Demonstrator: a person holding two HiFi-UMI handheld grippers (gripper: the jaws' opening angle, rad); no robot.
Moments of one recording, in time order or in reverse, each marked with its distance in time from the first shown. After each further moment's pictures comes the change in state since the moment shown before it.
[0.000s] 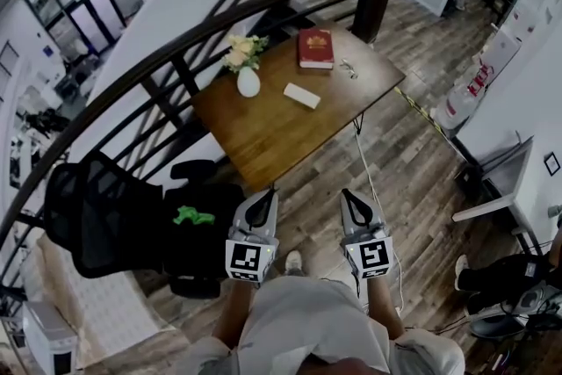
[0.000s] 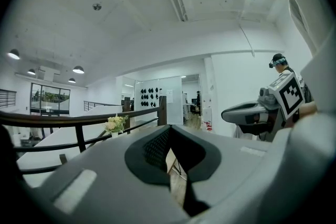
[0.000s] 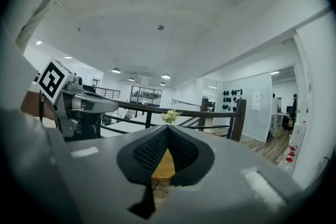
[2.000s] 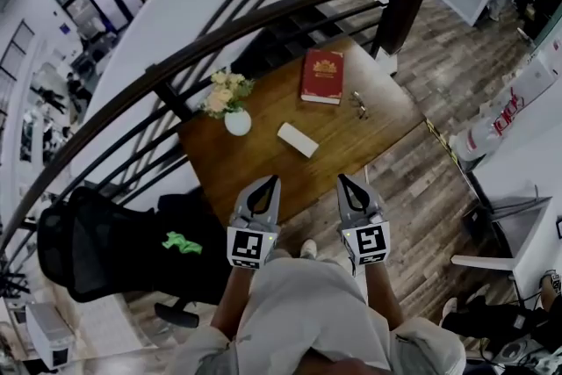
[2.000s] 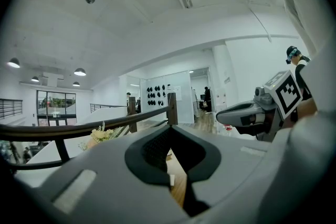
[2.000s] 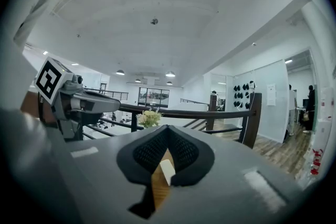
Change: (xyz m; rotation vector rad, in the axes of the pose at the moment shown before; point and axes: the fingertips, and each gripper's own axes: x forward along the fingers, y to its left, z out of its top) left arm 0.285 0.080 0.023 0.044 0.026 0.091; right arm 0.243 -0.197 -0.006 0.030 0.003 0.122
